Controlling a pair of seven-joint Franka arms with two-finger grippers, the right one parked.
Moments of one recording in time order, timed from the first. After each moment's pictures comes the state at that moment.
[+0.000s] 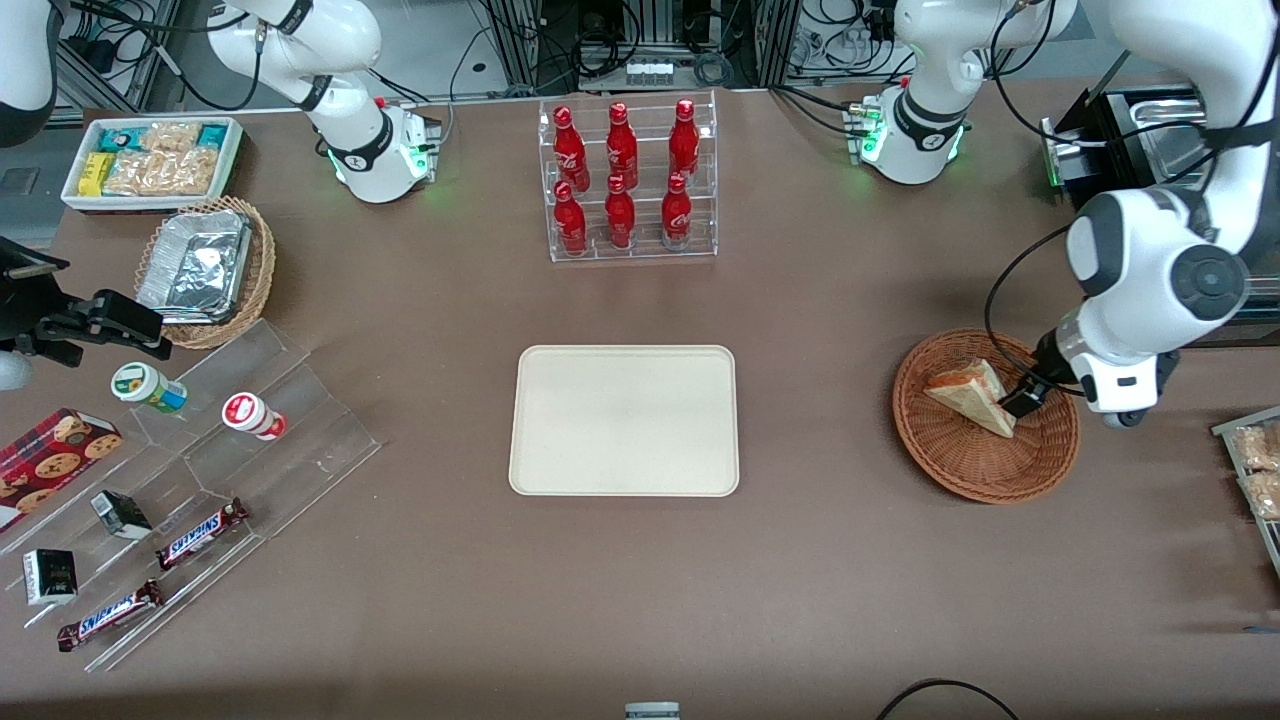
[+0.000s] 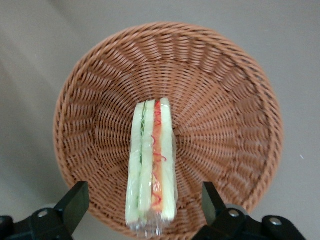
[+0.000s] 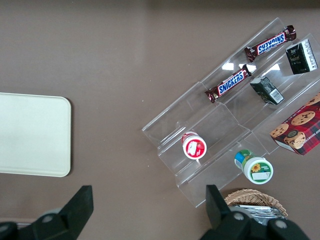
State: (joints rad) arm 0.00 0.16 0.03 -2.19 0.02 2.30 -0.91
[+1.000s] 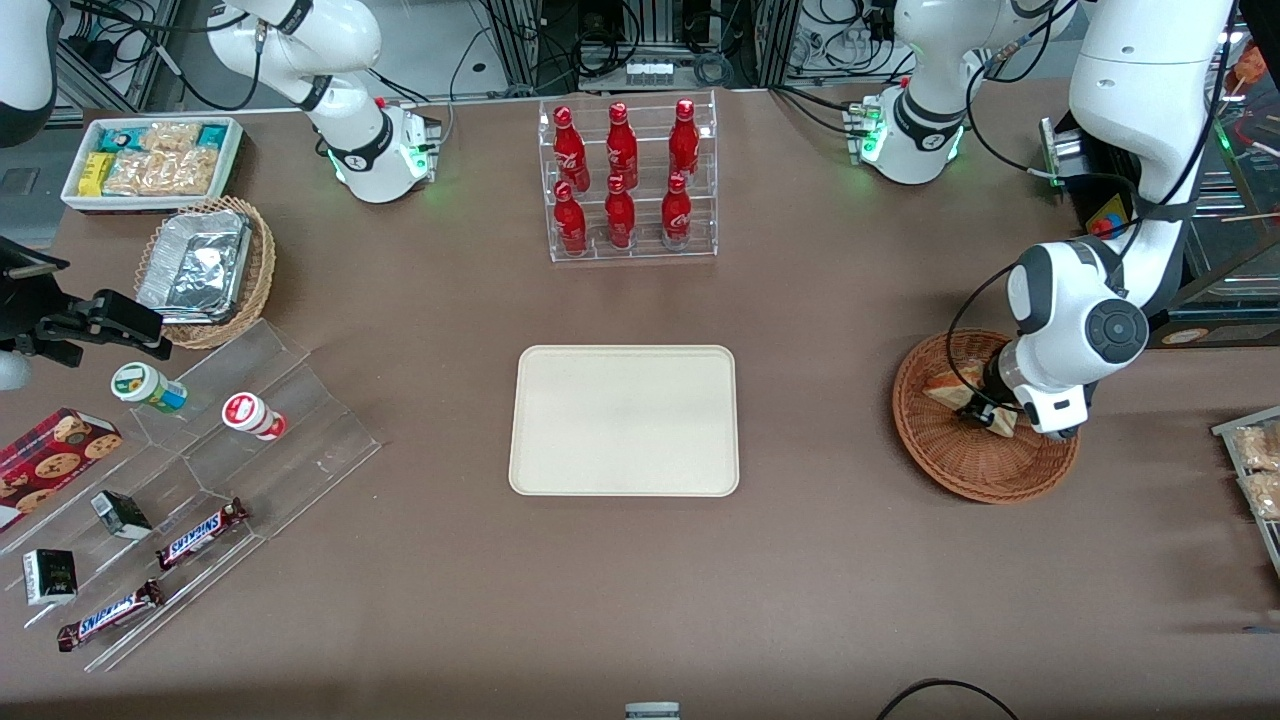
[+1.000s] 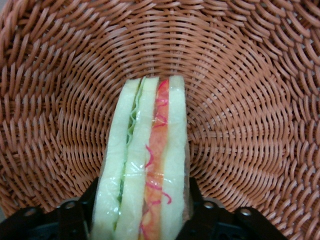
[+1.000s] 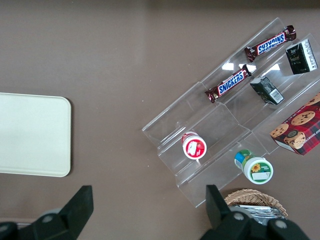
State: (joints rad) arm -0.02 0.34 0.02 -2.22 -0.02 2.44 -1.00
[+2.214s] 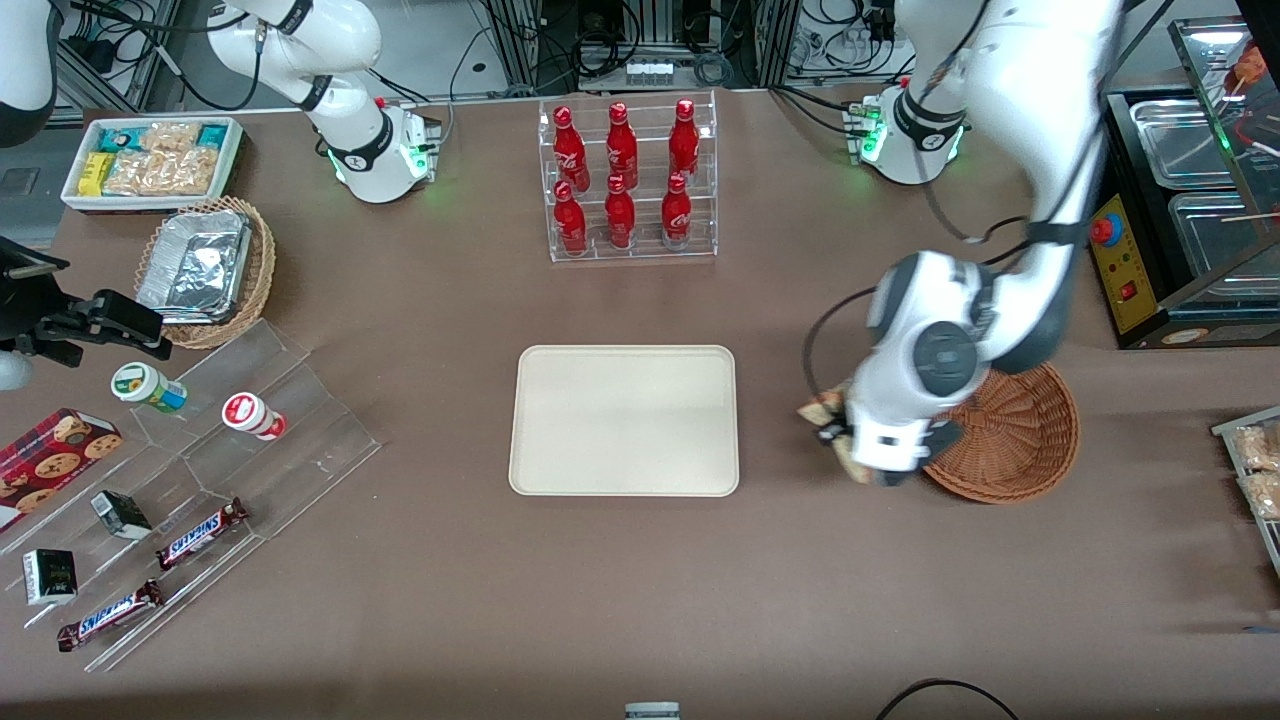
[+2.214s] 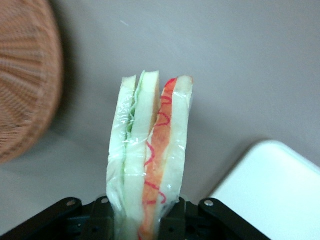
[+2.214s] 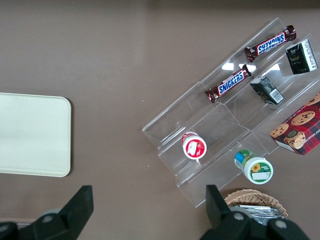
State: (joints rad) arm -0.38 0.49 -0.04 -1.70 -0.05 2.08 -0.90
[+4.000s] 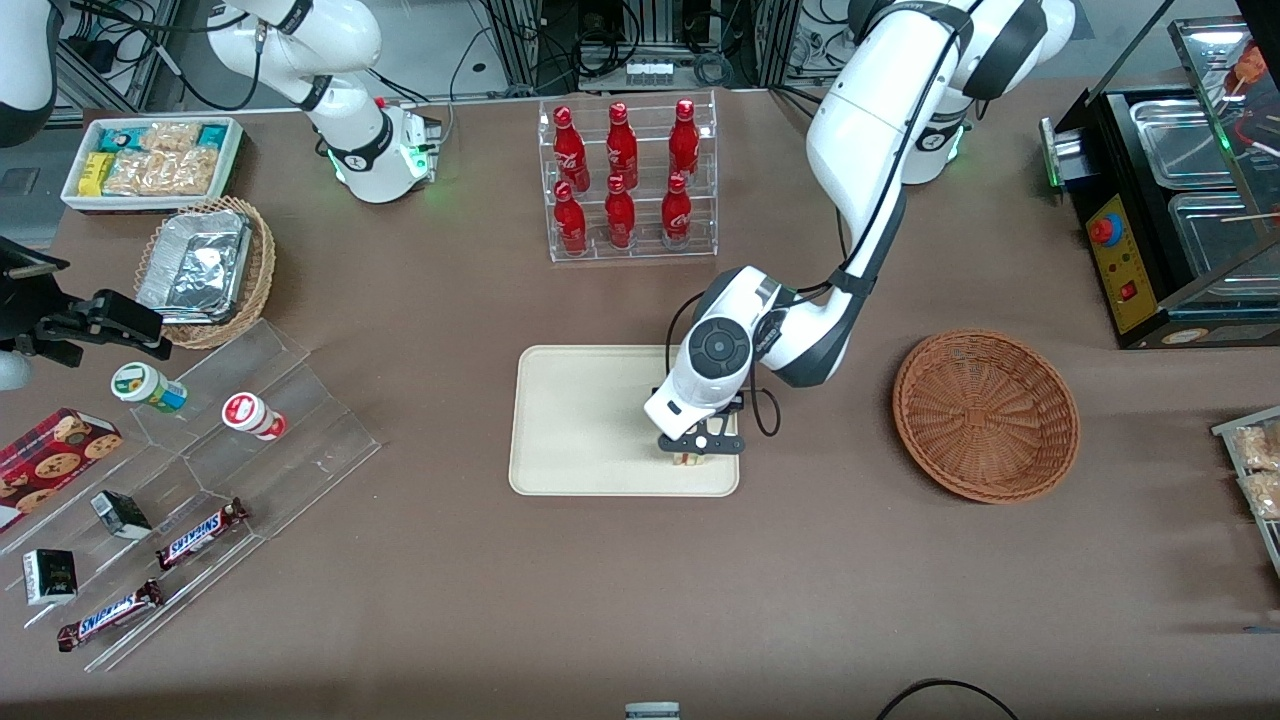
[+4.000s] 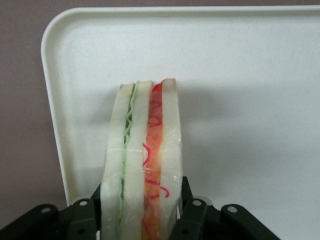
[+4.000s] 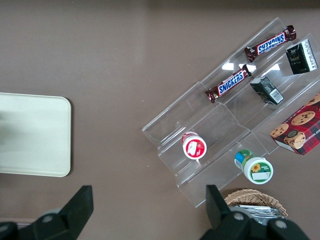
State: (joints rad) arm -0.62 0.76 -0.06 -1.52 -0.08 2.24 -0.57
